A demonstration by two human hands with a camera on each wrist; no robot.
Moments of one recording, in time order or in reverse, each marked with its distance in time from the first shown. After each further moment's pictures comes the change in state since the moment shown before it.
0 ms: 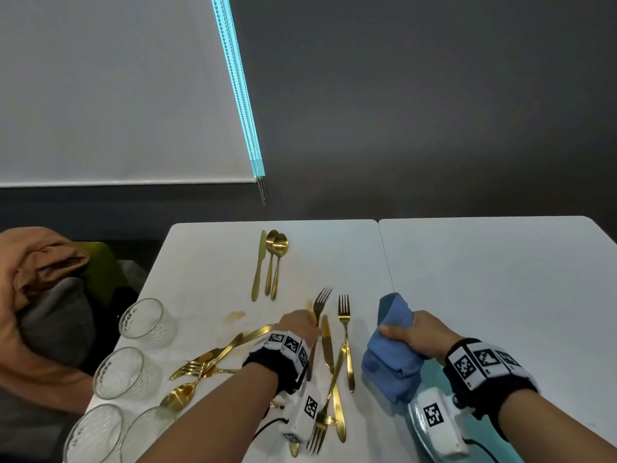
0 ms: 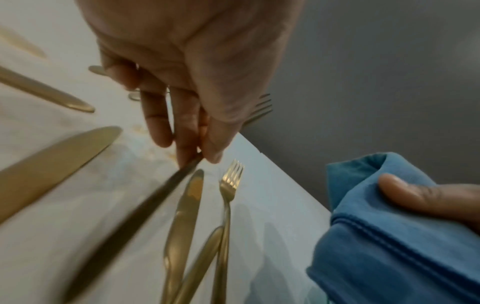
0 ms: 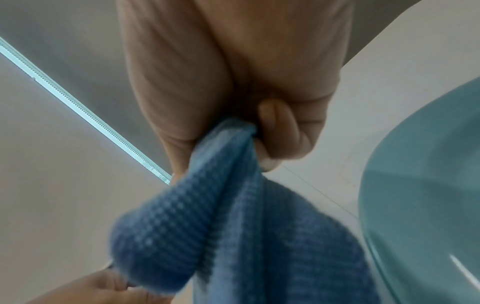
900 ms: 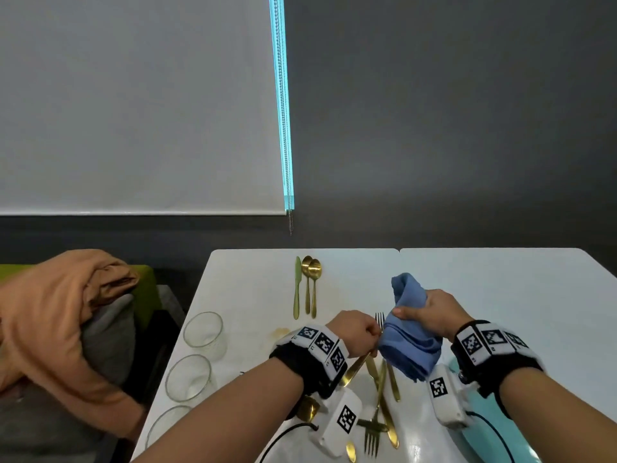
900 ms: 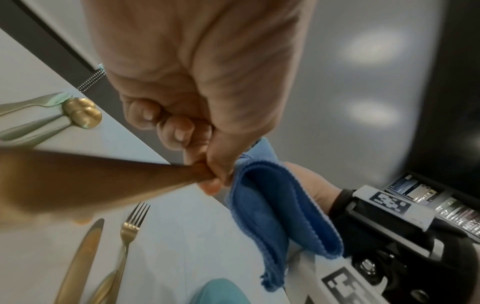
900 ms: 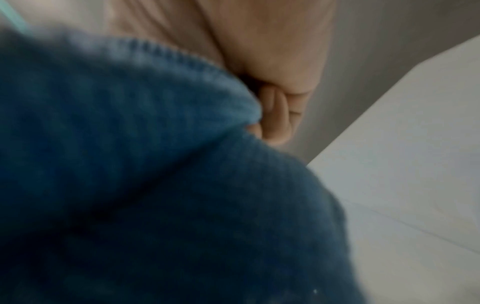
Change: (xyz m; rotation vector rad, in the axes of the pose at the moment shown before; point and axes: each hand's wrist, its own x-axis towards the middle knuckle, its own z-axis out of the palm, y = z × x) left_hand -0.100 -0.002 -0.086 0.061 -0.162 0.558; right_hand -0.078 -0.099 0.040 -0.126 0.331 -0.190
